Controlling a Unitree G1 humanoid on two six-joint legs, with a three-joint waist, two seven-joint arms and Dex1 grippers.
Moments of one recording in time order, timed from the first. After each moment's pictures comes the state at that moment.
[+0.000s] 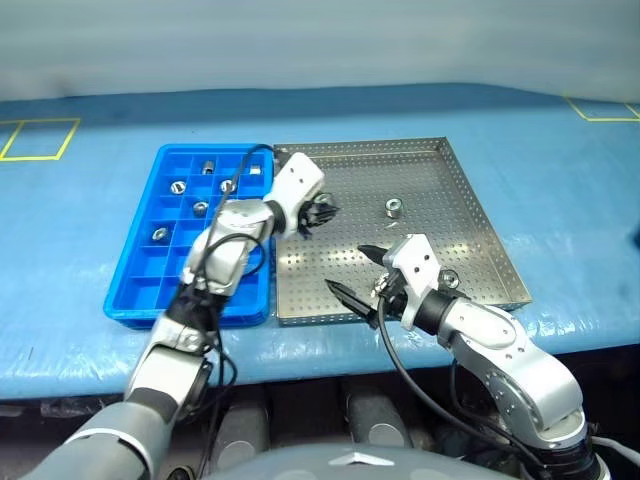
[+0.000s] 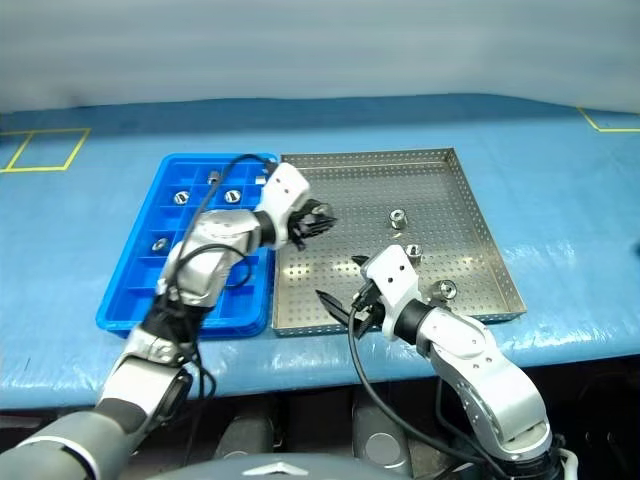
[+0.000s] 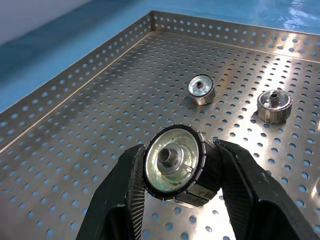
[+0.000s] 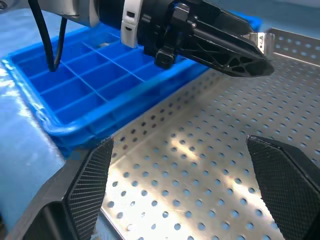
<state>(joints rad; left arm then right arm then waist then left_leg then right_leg) -0.59 0.27 -0.11 -0.16 -0.10 0.85 -0.65 -0.03 -0.44 0.15 -0.73 0.41 0.75 0.48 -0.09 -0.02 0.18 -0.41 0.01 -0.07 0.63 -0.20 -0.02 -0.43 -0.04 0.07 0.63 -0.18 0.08</state>
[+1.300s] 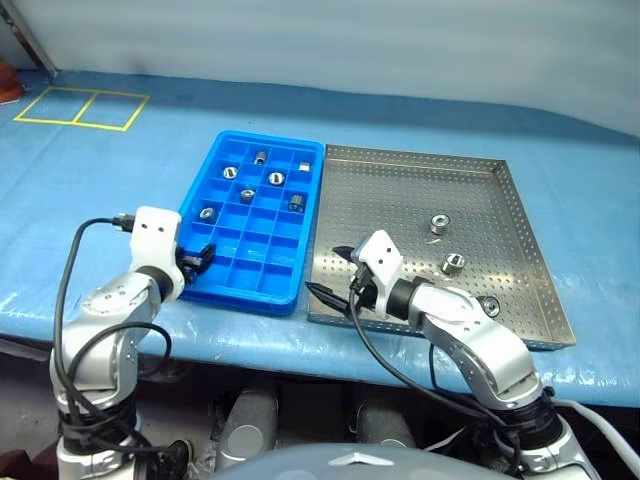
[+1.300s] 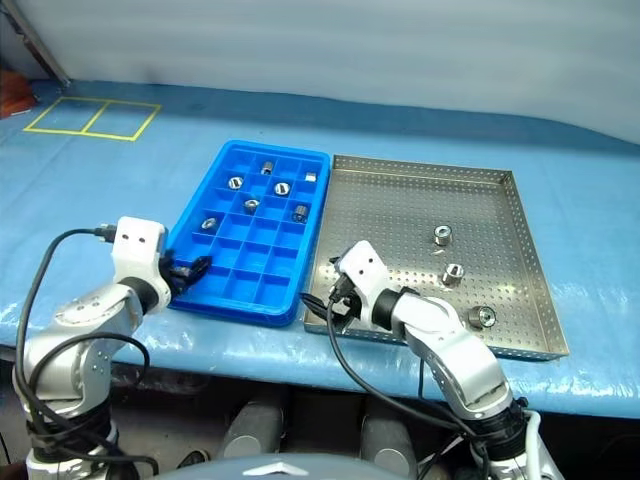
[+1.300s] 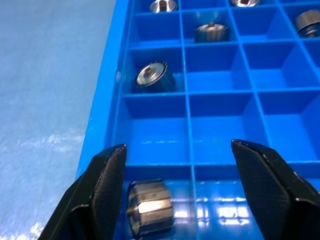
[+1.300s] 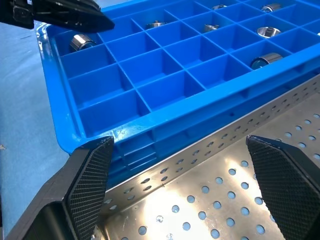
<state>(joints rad) -0.19 0.33 0.25 -0.65 -0.23 1.21 -0.31 -0.14 -0.41 0.26 -0.54 0.32 0.72 0.48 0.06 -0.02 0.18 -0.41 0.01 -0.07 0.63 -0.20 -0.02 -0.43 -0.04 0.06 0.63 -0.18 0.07</state>
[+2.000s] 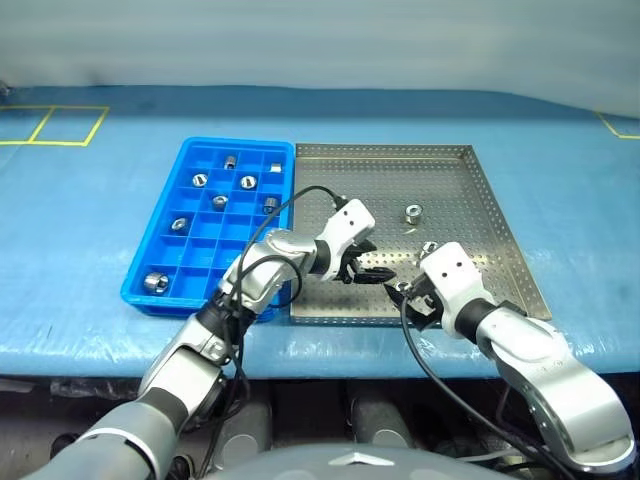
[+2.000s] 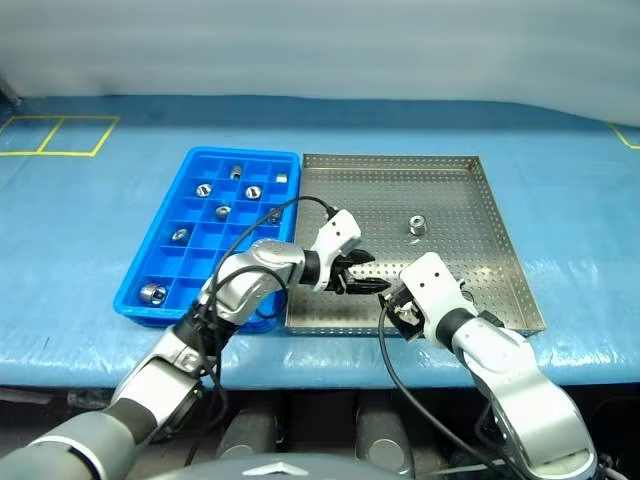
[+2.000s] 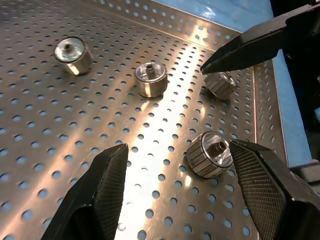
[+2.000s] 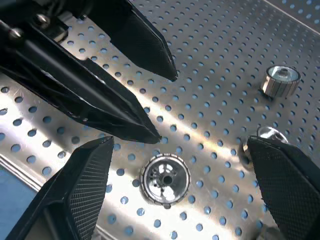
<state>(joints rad) -0.70 0.11 -0.49 0.21 -0.23 0.70 -0.78 0.11 -0.58 0.04 -0.92 0.21 1.08 0.28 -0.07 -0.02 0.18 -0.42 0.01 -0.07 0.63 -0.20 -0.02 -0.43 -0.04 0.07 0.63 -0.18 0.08</state>
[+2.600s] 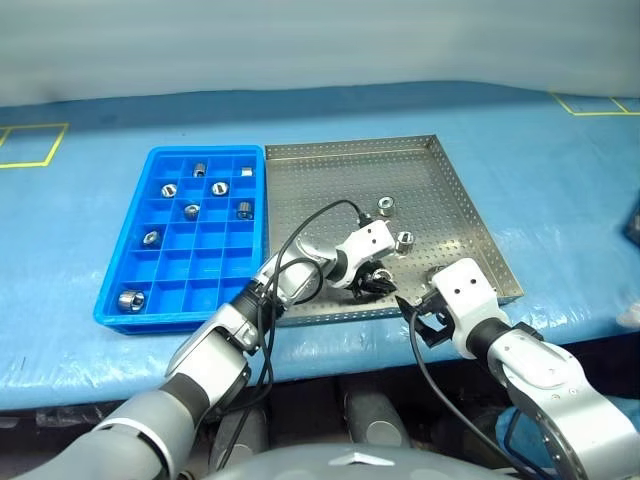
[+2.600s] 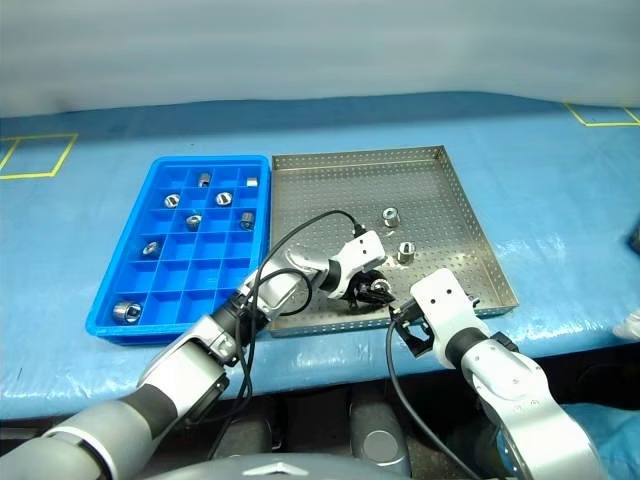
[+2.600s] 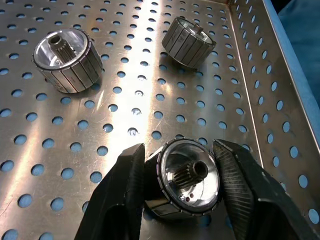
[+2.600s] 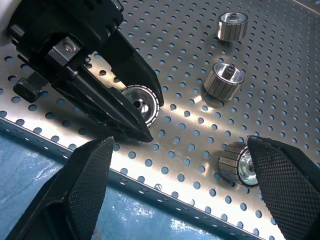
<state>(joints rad) -0.77 0.02 -0.54 0.47 -0.08 0.58 -0.84 0.20 -0.56 0.01 -0.98 0.18 1.08 0.24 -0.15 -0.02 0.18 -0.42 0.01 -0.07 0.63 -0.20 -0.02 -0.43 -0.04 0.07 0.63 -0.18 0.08</state>
